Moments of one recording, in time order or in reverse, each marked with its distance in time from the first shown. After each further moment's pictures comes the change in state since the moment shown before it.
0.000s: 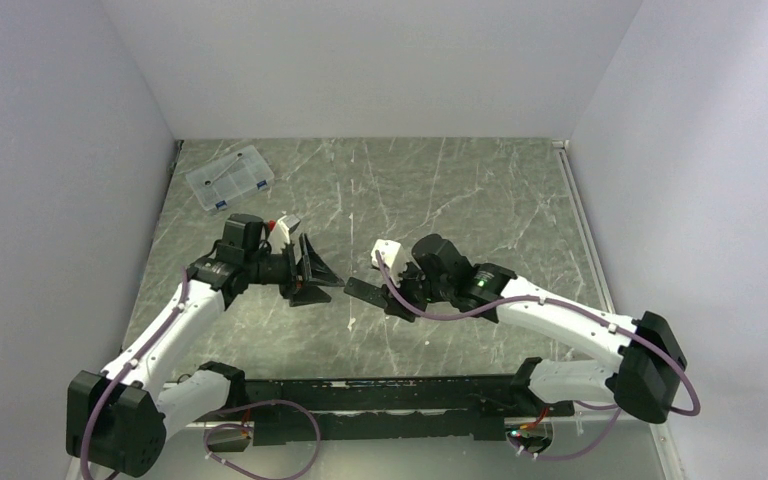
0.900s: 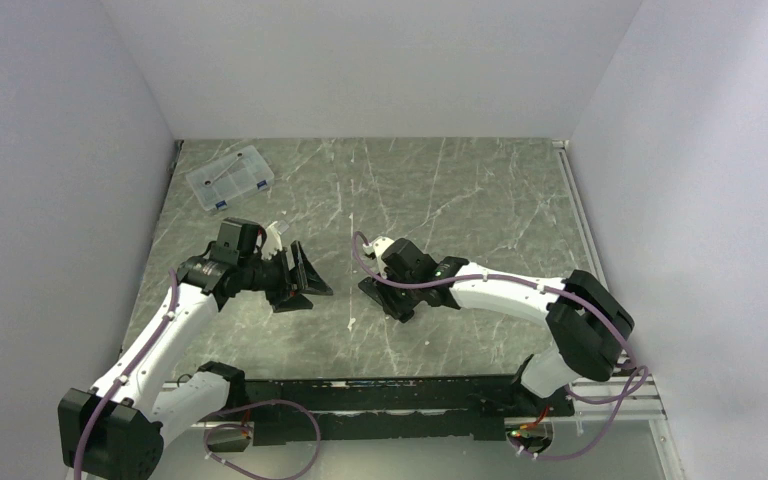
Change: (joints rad) left arm 0.000 -0.055 0.064 -0.262 -0.220 0.143; right arm 0.000 0.330 0.053 0.021 0.253 0.335
